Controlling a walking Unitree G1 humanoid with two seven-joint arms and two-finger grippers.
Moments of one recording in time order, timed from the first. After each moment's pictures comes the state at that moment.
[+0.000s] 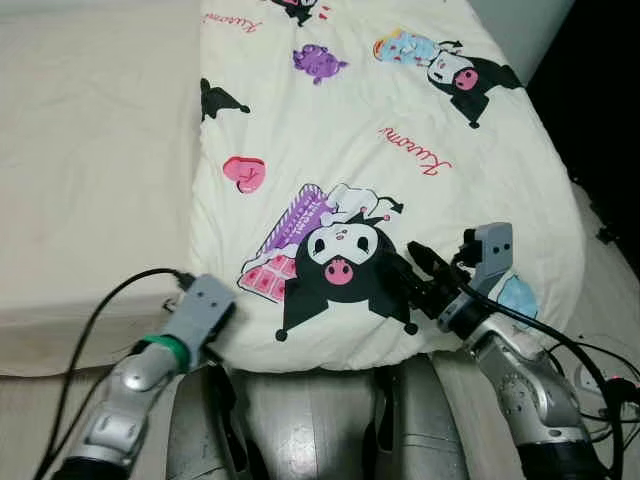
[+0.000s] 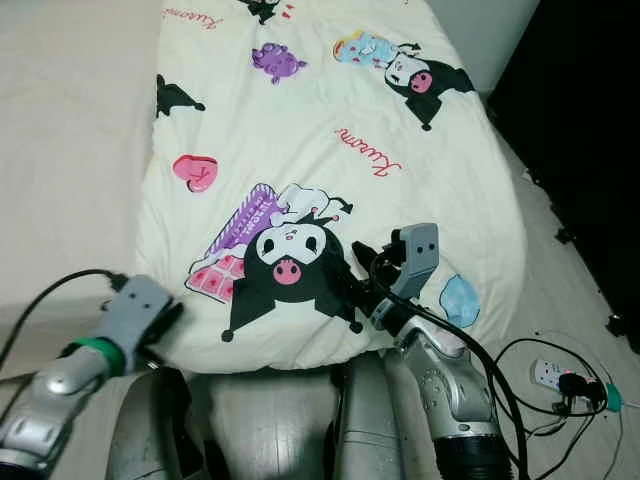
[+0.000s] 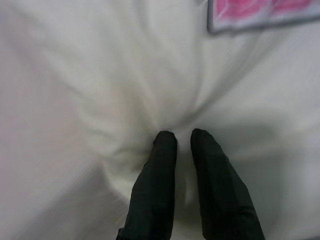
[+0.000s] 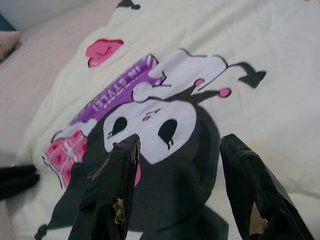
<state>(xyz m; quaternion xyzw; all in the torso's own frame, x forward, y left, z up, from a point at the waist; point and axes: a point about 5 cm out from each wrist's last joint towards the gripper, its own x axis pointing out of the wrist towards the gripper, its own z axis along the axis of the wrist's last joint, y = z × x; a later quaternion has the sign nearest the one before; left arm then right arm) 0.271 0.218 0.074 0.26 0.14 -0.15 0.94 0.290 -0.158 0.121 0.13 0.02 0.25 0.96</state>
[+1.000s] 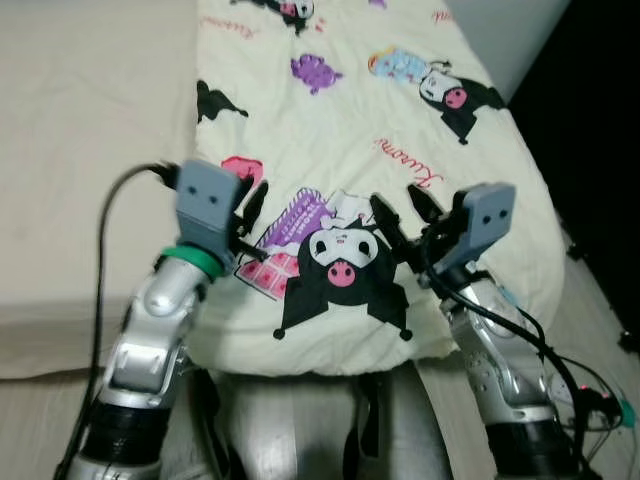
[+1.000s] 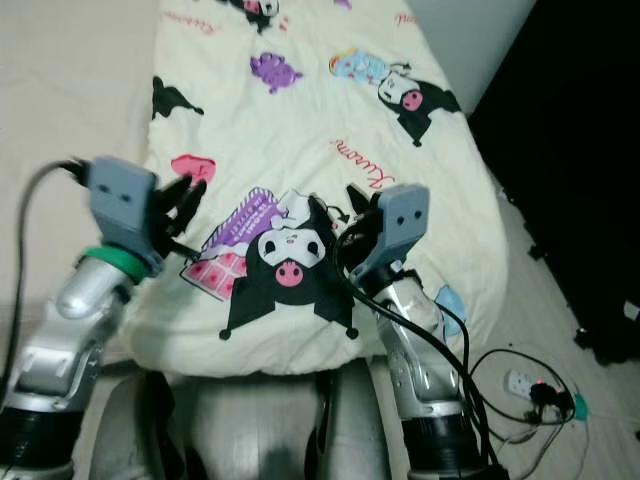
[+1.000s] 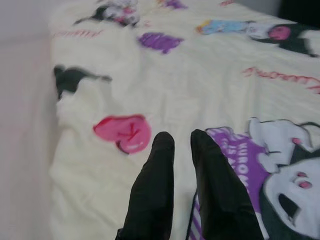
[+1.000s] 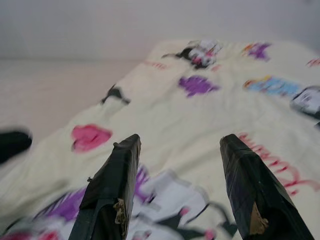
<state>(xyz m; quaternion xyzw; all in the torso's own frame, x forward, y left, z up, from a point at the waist) 0.314 0.137 0.180 0.06 -0.07 -0.10 0.99 0.306 -0.134 0.194 0.05 -0.17 0.19 0.97</state>
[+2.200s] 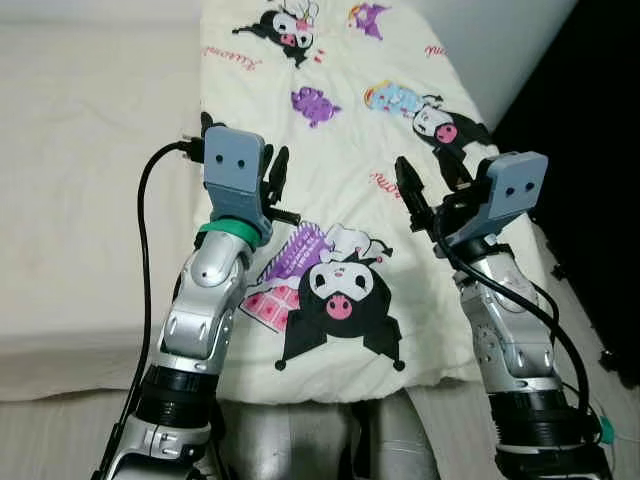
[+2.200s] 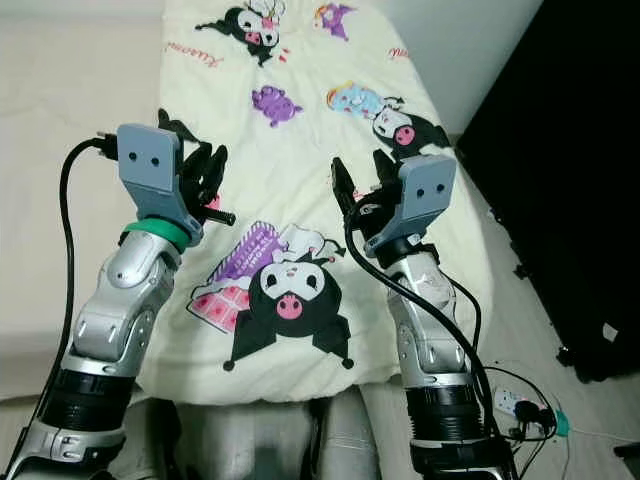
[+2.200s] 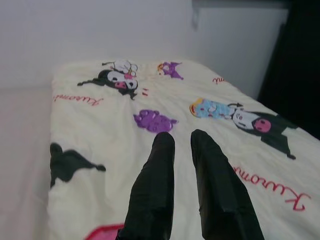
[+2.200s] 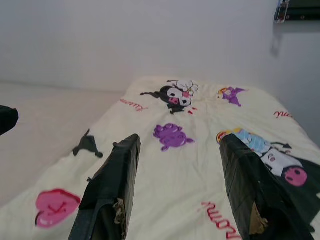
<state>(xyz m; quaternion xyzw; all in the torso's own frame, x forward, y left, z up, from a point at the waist) 0.328 0.097 0.219 0.01 -0.14 -0.11 0.98 0.318 -0.147 0.202 0.03 -0.20 0.15 0.97</state>
